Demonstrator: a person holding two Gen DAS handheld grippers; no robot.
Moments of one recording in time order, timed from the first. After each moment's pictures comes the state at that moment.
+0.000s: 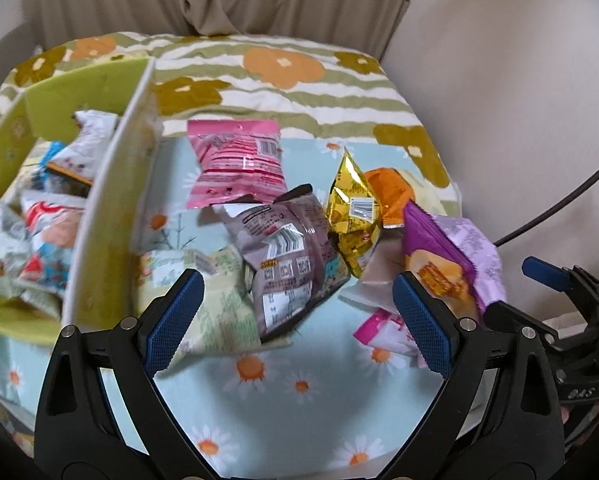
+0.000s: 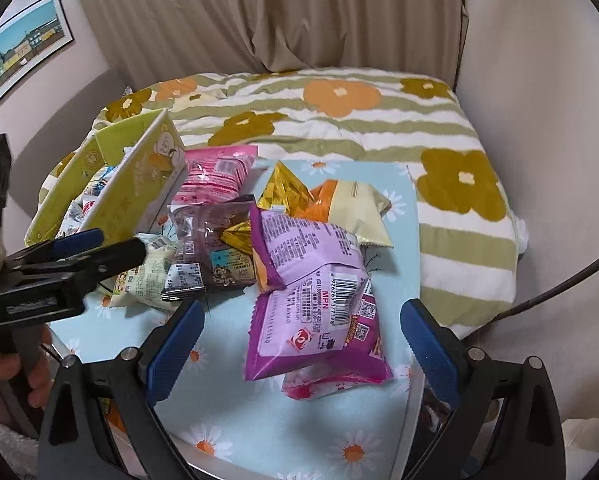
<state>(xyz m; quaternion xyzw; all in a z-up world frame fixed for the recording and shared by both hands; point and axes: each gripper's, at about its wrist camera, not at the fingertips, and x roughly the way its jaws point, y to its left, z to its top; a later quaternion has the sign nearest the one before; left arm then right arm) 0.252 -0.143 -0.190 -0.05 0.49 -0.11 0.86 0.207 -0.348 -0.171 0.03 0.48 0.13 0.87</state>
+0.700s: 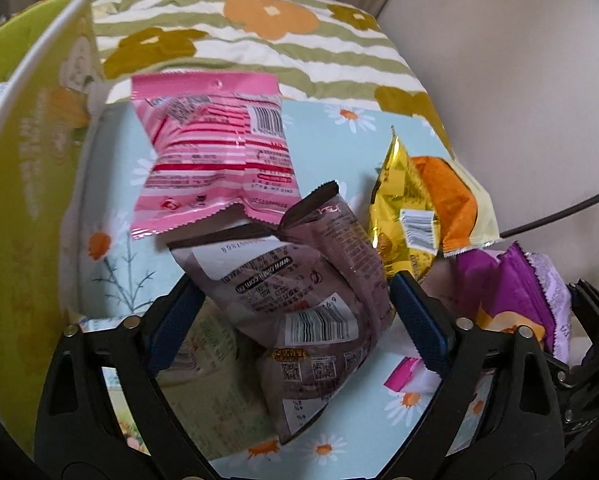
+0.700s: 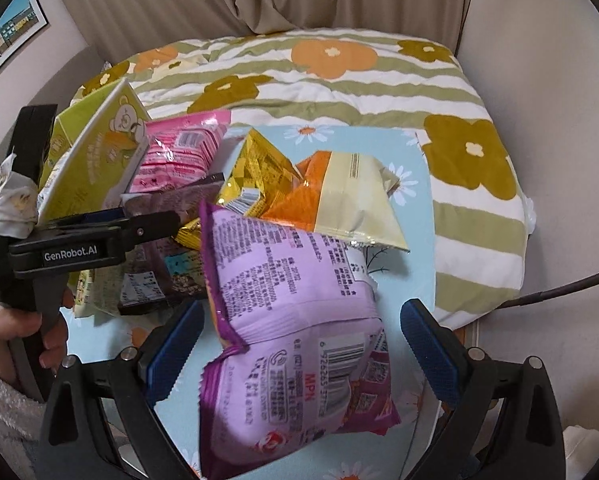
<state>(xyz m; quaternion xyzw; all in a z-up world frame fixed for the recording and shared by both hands) 0.337 -0.142 -0.266 -0.07 0.57 -0.15 0.81 0.258 -0.339 -0.217 0.02 0.54 0.12 0.83</state>
